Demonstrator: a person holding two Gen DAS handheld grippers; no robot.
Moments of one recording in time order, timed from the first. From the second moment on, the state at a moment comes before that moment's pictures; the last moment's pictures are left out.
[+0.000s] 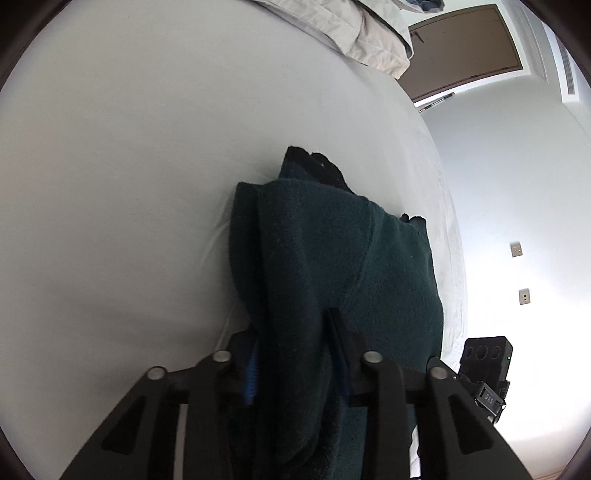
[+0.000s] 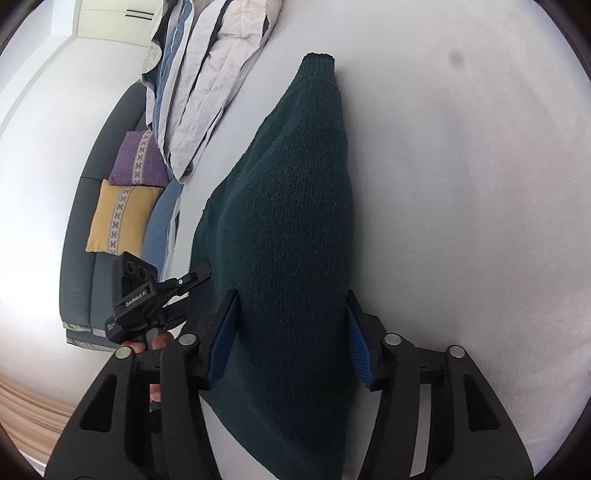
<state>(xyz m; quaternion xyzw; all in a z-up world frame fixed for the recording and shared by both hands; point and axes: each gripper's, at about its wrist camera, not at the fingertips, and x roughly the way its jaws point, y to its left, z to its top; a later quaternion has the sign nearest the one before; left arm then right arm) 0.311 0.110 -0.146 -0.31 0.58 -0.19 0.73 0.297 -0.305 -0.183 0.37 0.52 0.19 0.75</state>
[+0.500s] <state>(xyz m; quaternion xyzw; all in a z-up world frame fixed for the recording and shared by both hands) 0.238 0.077 -0.032 -0.24 0.55 -0.22 0.77 0.219 -0.284 -0.065 0.30 0.48 0.20 0.80</state>
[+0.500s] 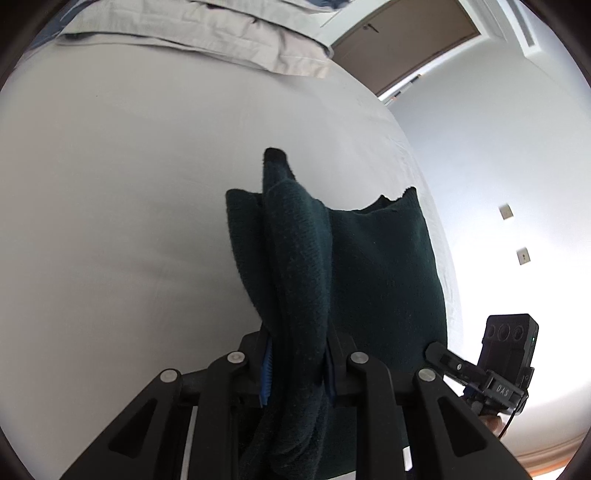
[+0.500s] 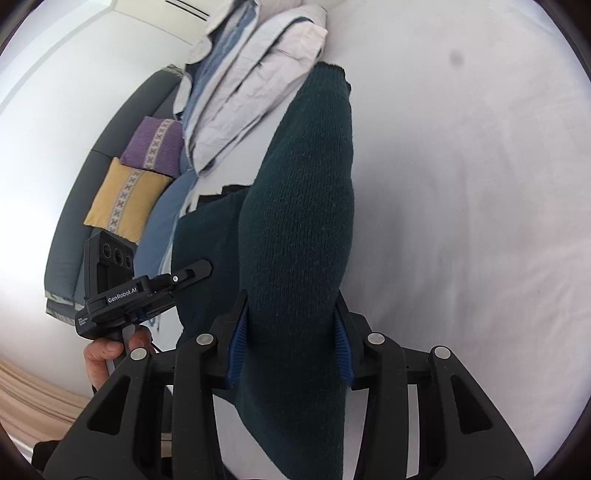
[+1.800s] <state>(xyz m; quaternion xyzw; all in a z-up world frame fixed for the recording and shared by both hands) 0.073 0.048 -0.117 -0.23 0.57 -0.23 0.75 0.025 -0.342 -0.157 0.39 0.49 0.18 0.76</state>
